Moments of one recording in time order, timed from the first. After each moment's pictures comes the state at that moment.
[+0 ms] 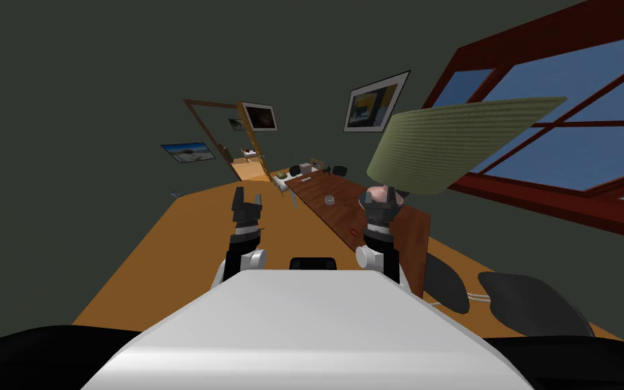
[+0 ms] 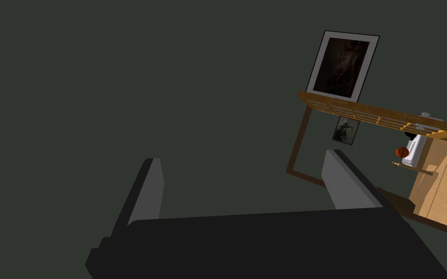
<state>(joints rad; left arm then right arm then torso) 0.55 -0.05 -0.04 -2.31 -0.09 -0.39 0.11 0.49 0.01 0.04 -2.23 -0.12 -0.50 -0.07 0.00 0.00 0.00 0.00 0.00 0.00</state>
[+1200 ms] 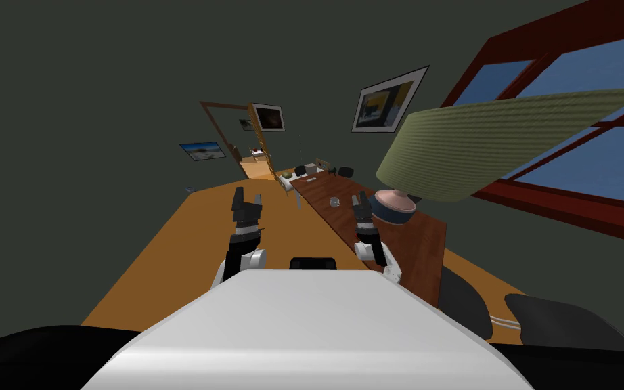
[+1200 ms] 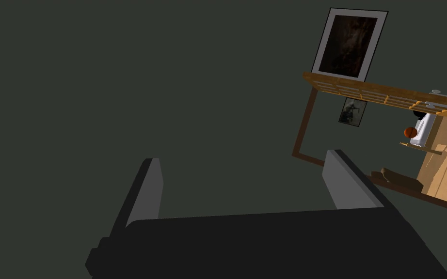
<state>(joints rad) 0.55 -0.05 -0.04 -2.31 -0.09 -0.39 0.11 0.32 -0.18 0.06 -1.92 0.01 -0.62 0.02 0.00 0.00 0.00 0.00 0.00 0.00</state>
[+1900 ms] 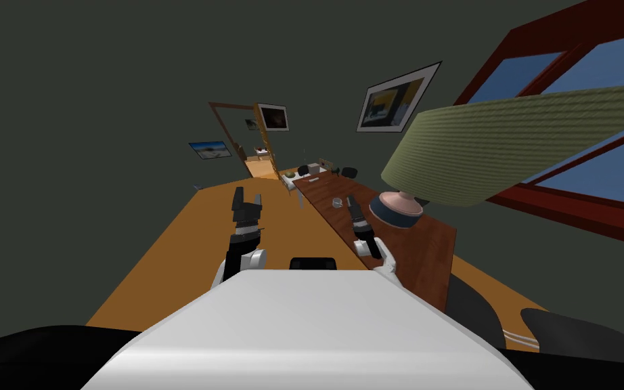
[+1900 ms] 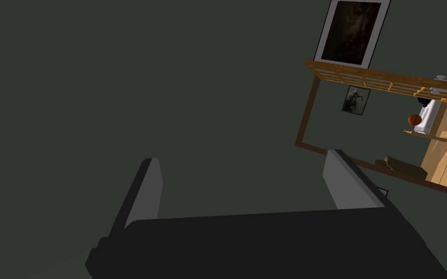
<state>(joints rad) 0.55 -0.05 -0.04 -2.31 -0.09 -0.39 0.11 0.22 -0.26 0.07 -1.74 0.11 -0.66 0.09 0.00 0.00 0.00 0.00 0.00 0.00</state>
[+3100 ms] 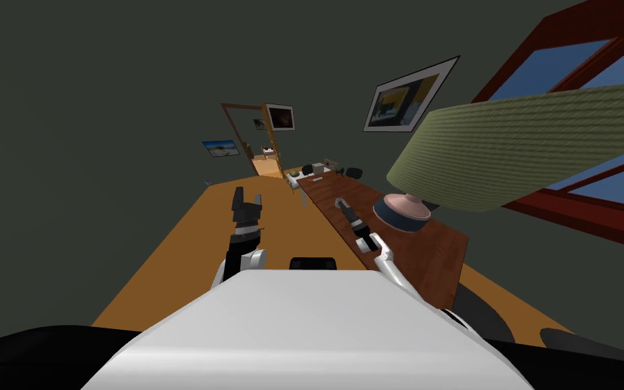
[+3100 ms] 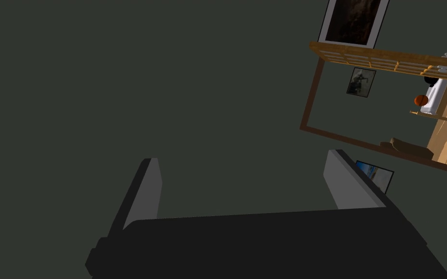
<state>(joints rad) 0.55 -0.05 -0.04 -2.31 -0.09 -0.39 0.11 0.06 -0.36 0.10 -1.41 0.28 -0.70 0.23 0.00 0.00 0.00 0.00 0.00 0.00</state>
